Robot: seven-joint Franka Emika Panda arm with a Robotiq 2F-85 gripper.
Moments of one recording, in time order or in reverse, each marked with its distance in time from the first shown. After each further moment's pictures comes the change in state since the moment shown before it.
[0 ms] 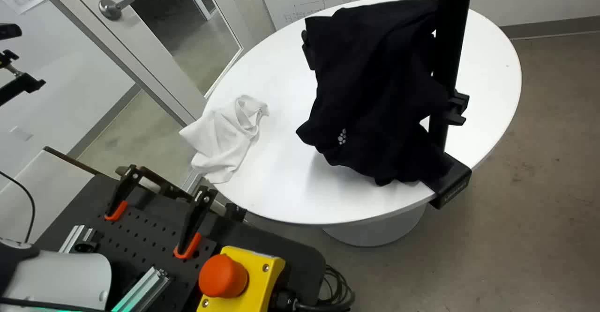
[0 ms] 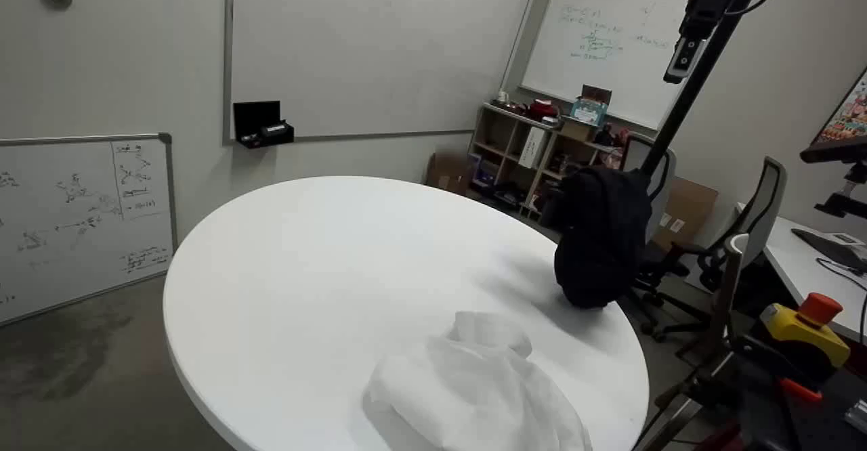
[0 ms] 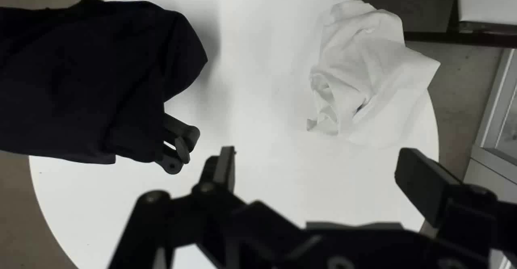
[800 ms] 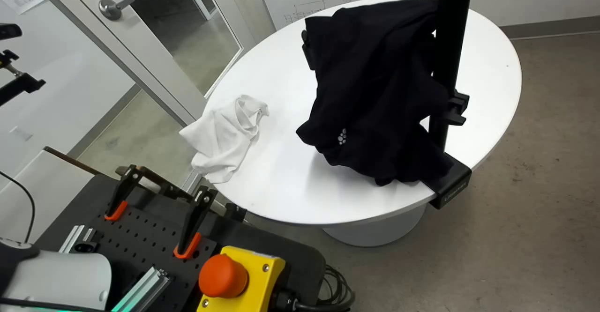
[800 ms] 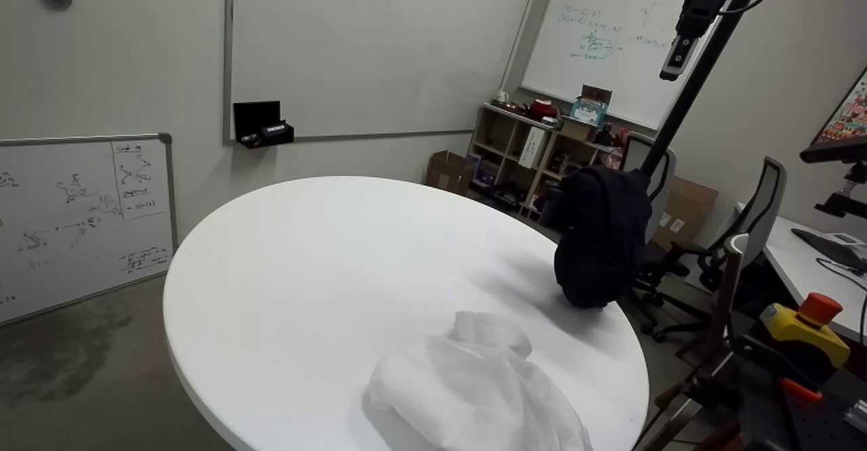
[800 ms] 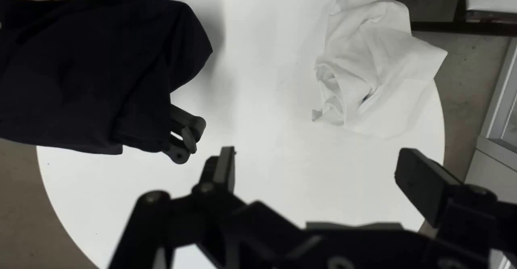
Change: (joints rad) arm -0.008 0.003 -0.001 0.004 -0.002 0.029 0.000
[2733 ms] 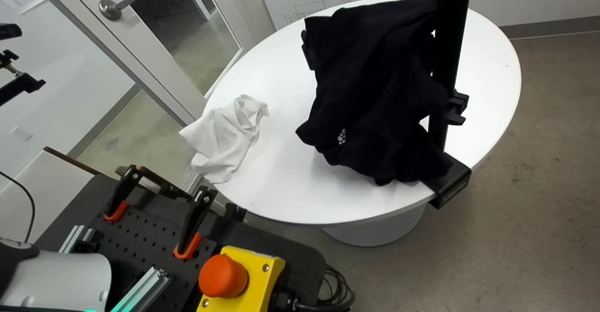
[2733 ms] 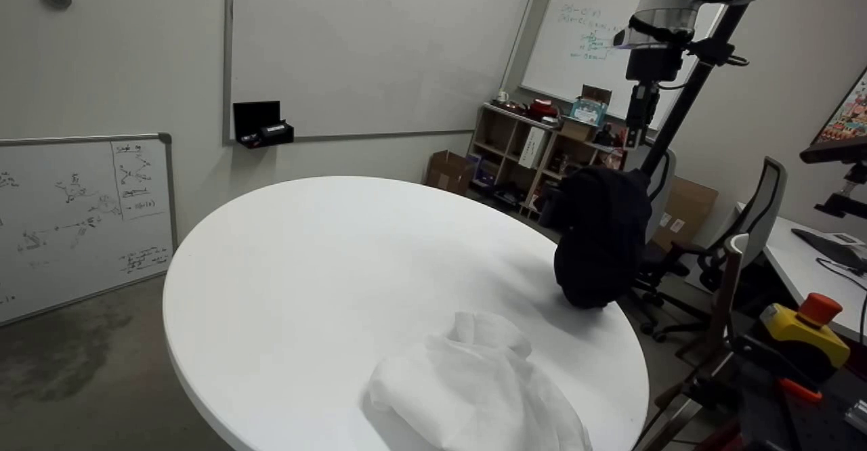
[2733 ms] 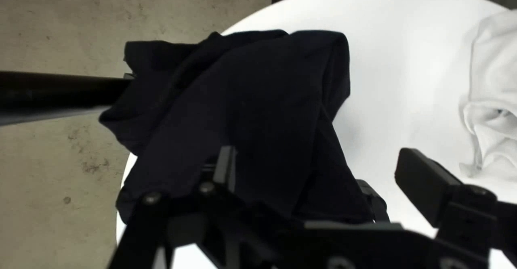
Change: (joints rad) arm -0.186 0.475 -0.119 0.267 -0.108 0.051 -0.158
